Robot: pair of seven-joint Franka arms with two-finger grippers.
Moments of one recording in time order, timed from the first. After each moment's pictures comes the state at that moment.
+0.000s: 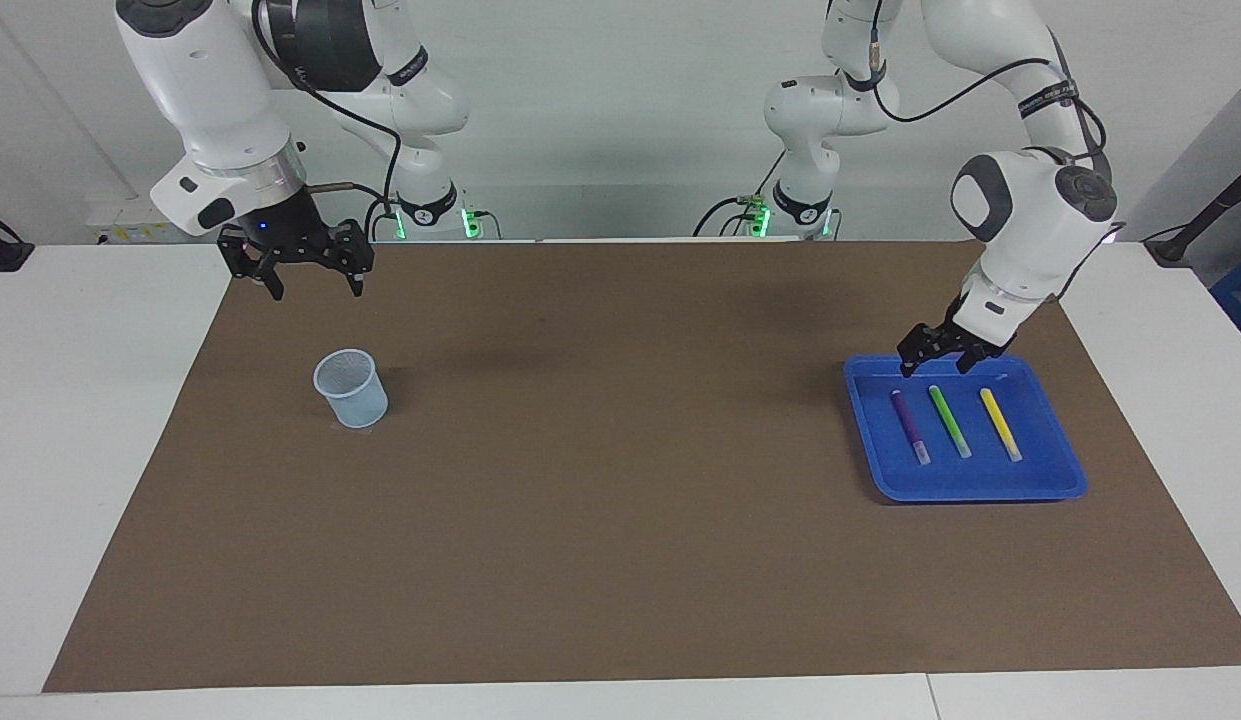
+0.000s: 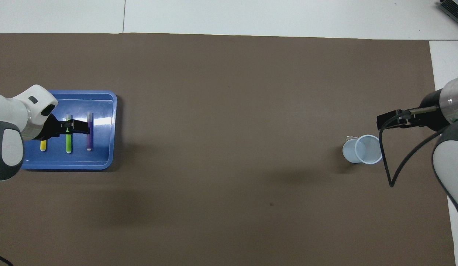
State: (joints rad) left arm -0.02 0.08 0.05 -2.08 -0.11 2.19 0.06; right arm -0.02 -0.03 0.07 -1.67 -0.03 1.64 -0.01
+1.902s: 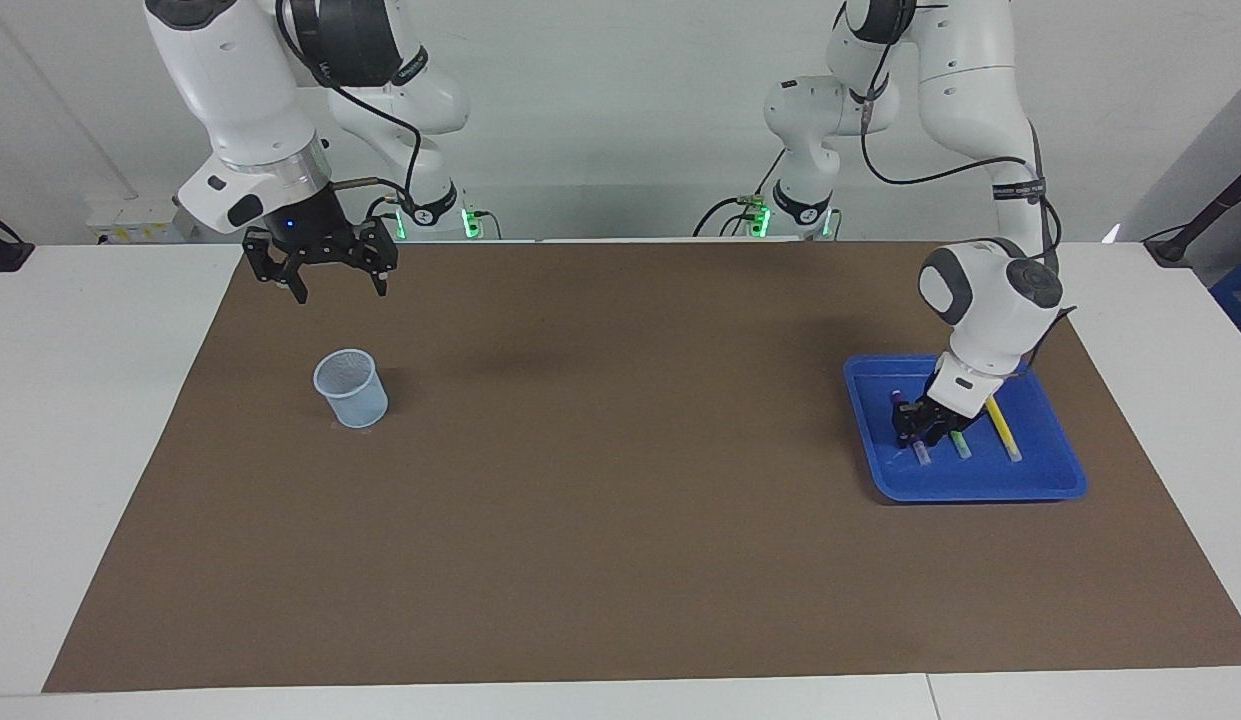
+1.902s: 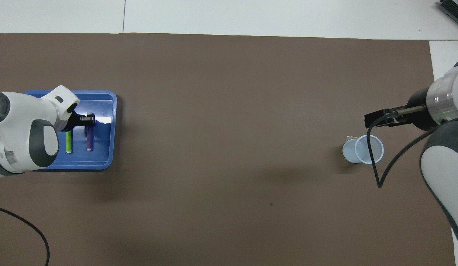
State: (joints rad) left arm -0.02 0.29 0.05 -2.08 -0.12 2.48 0.12; right arm 0.00 -0.03 0.08 -1.67 -0.01 1.67 -0.01
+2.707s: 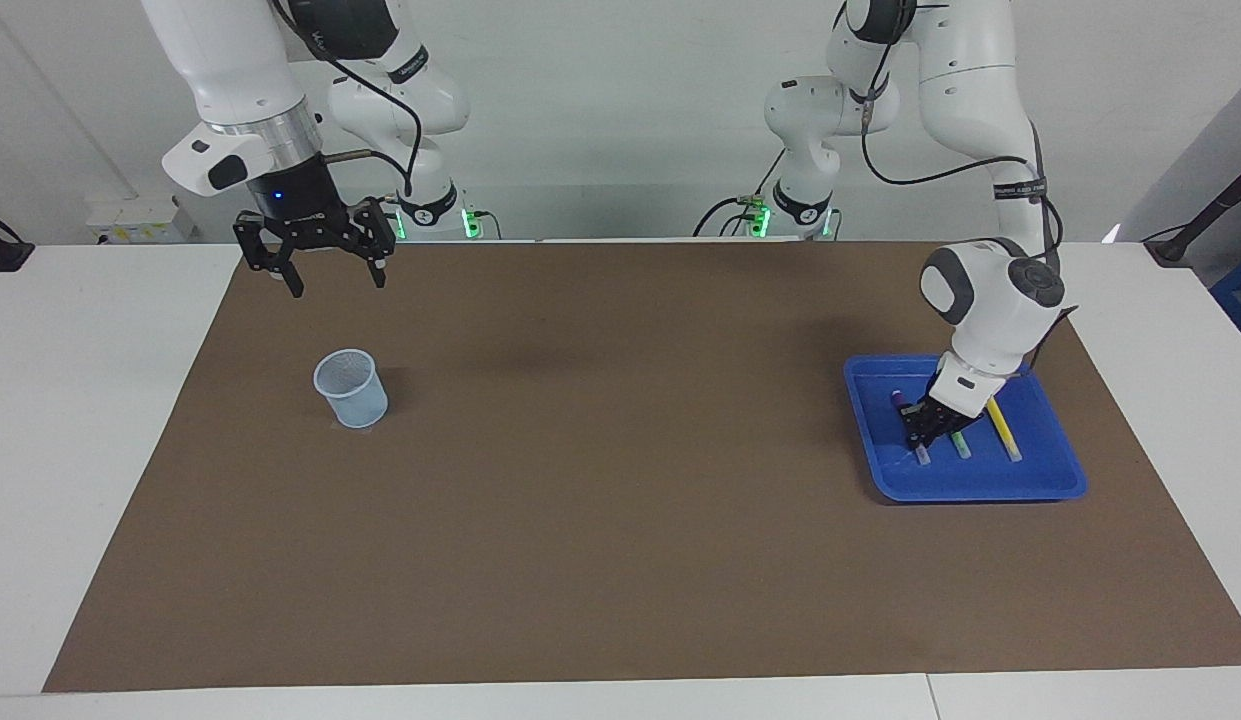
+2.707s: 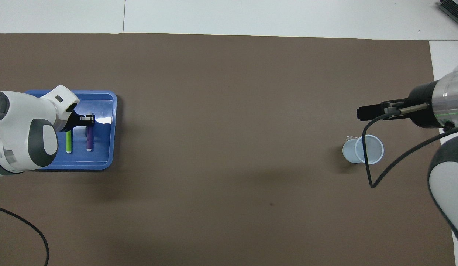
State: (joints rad) left arm -0.02 0.29 0.05 -2.06 -0.12 2.45 0.12; right arm 0.03 -0.07 0.09 -1.69 0.08 1.78 -0.03
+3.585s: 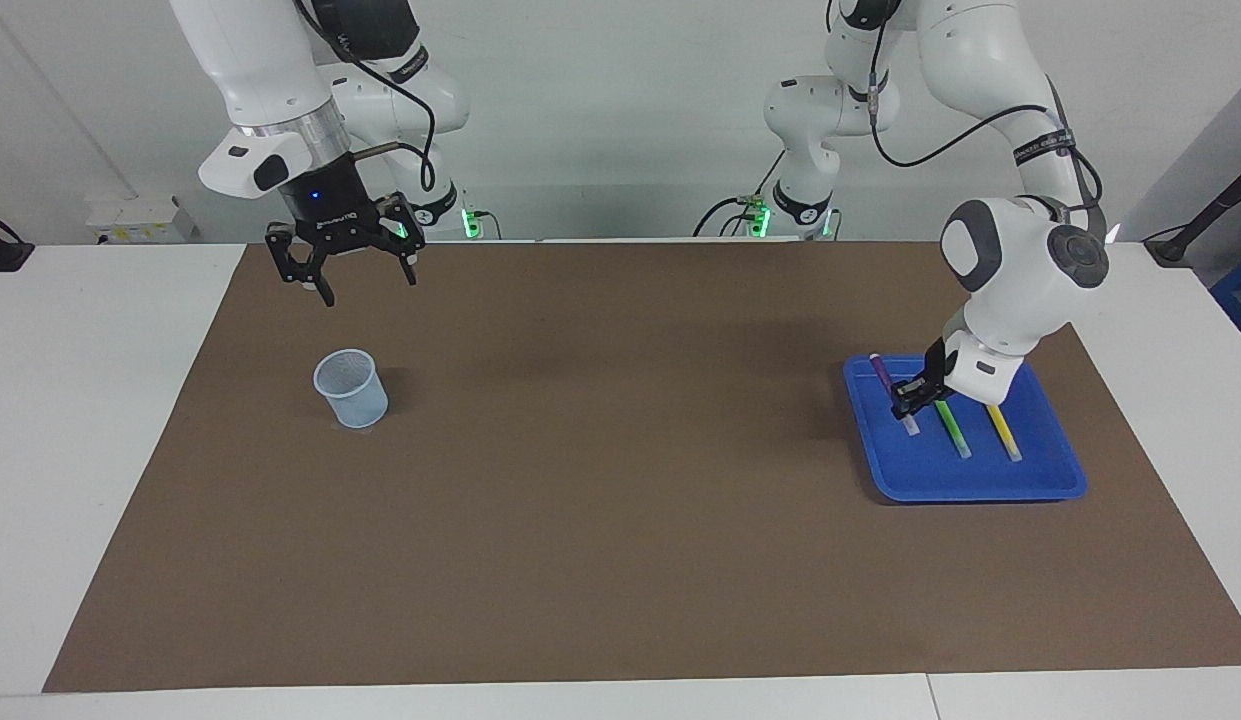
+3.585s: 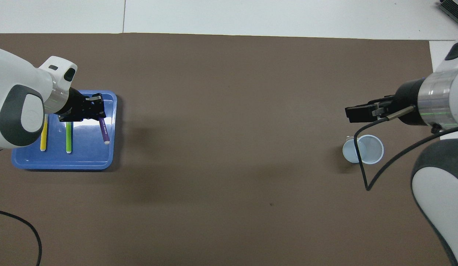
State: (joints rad) left arm -0.06 0.21 -0.04 -1.79 -0.21 1.98 -0.42; right arm 0.07 -0.07 0.09 -1.71 0.10 1.87 -0.15
